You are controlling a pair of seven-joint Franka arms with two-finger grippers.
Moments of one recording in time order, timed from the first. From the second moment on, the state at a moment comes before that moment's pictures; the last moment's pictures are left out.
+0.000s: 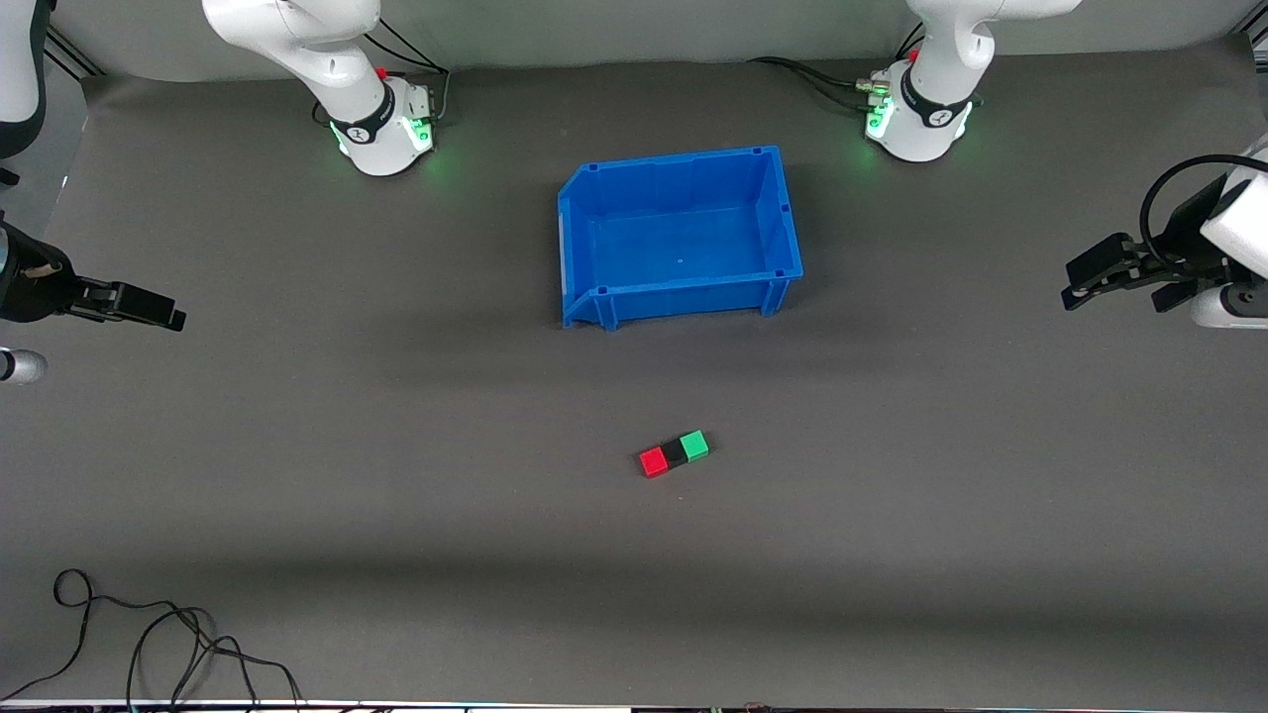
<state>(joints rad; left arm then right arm) -0.05 0.02 -0.01 -1.58 -0.07 1.64 -0.04 0.08 0.15 -0.13 -1.43 0.03 1.45 0.10</state>
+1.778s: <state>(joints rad) -0.03 0.00 -0.03 -1.59 0.00 1.54 -0.04 -0.06 -0.07 0.09 -1.74 0.02 1.65 0.22</state>
